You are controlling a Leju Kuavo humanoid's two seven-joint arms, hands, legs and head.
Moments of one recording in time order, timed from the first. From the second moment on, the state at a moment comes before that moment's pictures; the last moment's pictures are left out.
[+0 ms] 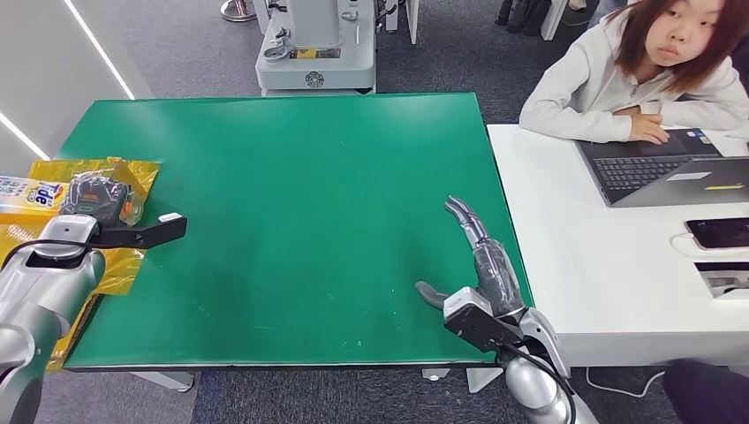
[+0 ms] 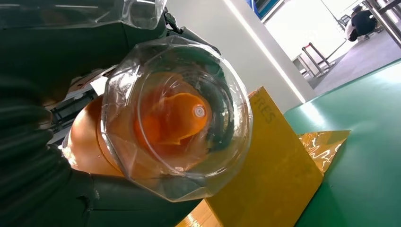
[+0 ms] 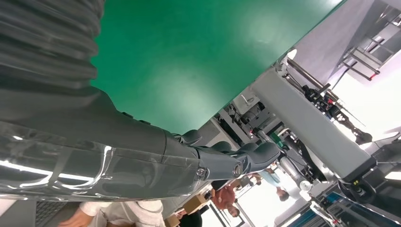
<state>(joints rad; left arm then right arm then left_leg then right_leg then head) -0.90 0.35 -0.38 -0.32 -1.56 0.22 0.06 -0.13 -0.10 0.39 -1.59 0.49 -0.10 -0.50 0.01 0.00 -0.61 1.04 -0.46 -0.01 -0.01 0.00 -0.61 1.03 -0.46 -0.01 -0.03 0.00</state>
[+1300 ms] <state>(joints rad) -0.73 0.33 -0.24 -0.35 -1.46 0.18 0.09 -0.10 -0.10 0.36 -1.63 0.56 -0.05 -0.46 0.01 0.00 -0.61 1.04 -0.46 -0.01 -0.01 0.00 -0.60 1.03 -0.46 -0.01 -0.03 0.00</state>
